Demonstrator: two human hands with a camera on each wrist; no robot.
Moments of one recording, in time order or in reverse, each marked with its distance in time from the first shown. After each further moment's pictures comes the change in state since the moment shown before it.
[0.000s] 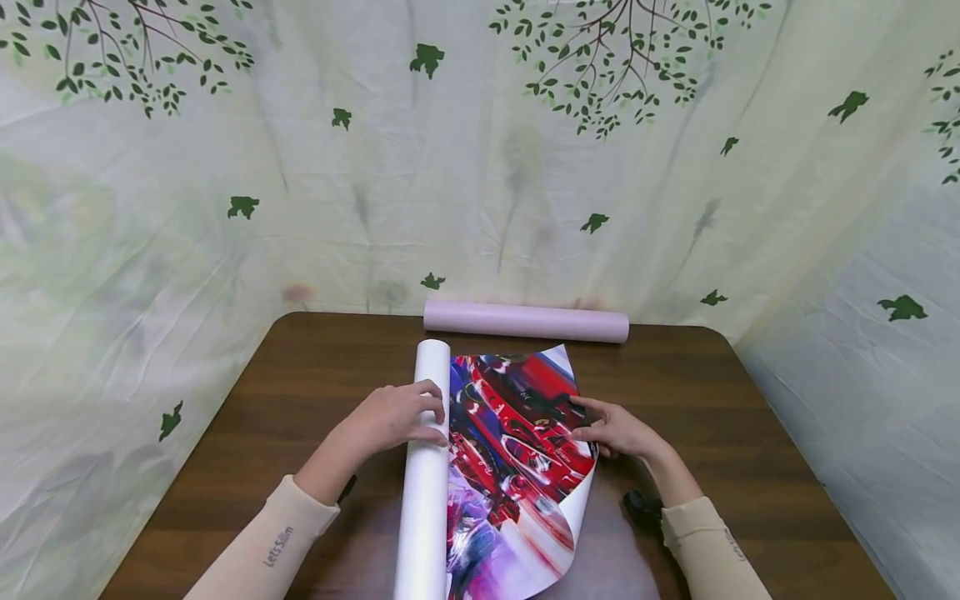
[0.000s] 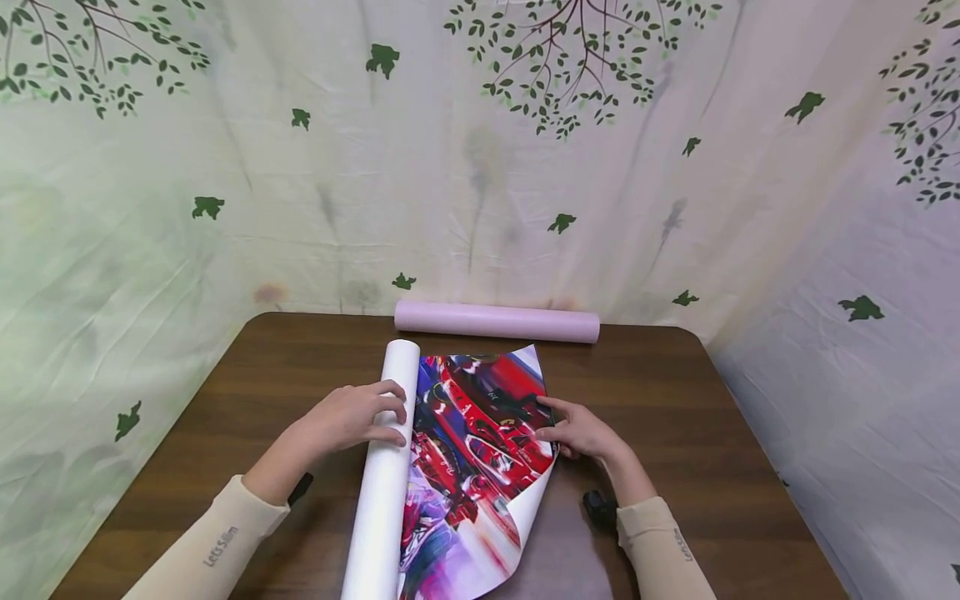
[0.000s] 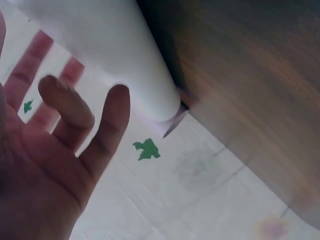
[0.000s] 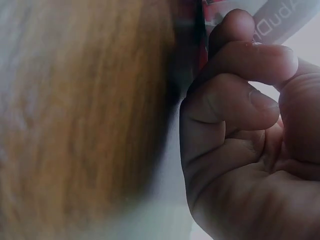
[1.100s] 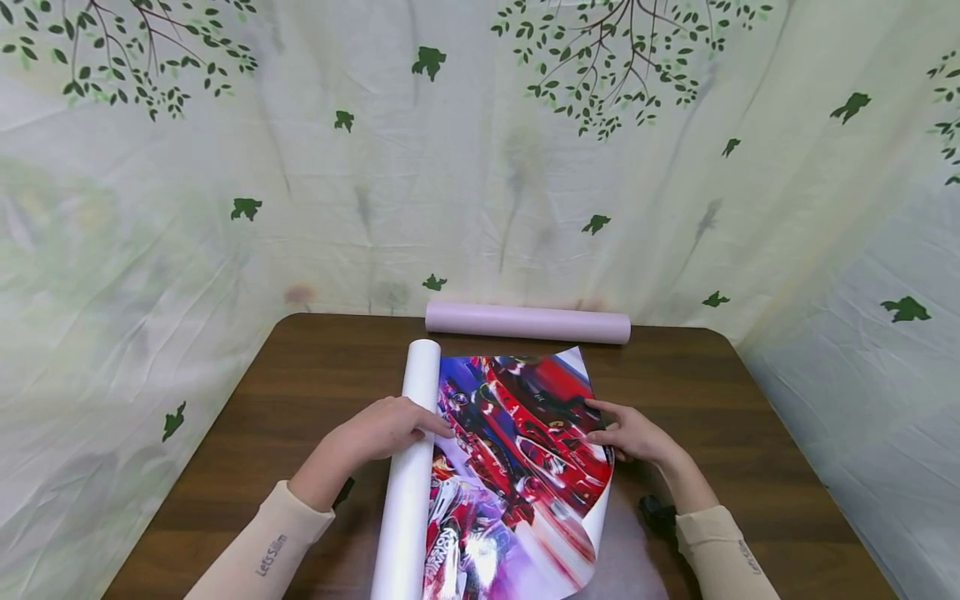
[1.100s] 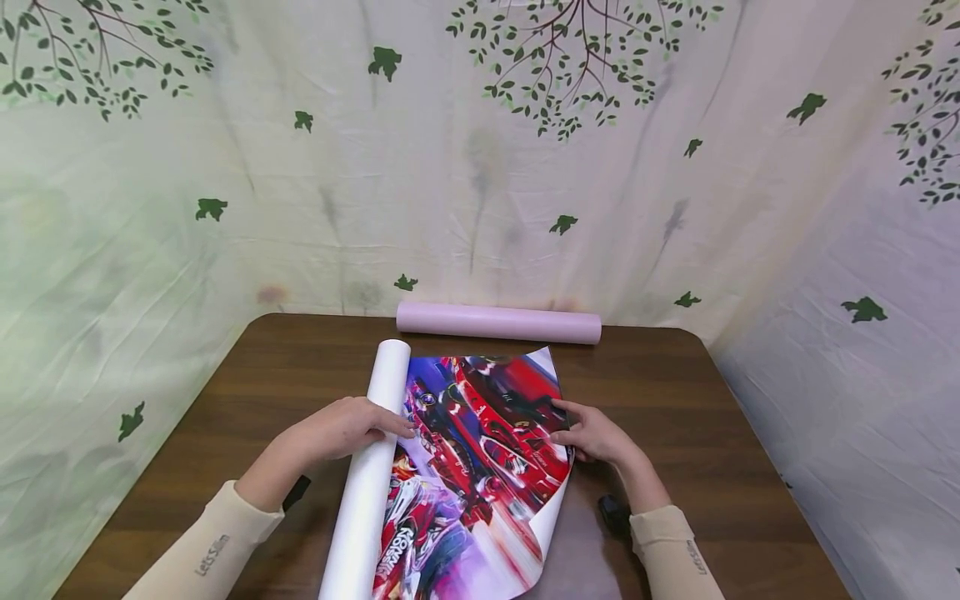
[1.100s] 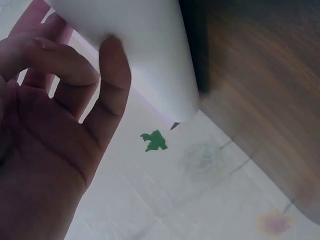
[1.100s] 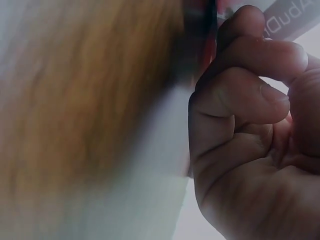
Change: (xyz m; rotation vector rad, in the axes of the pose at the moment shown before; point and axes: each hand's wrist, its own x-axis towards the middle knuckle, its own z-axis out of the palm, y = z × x) left_hand -0.015 0.002 -0.006 -0.163 -0.116 0.041; right_hand -0.016 -0.002 -0.010 -0.071 0.077 0.058
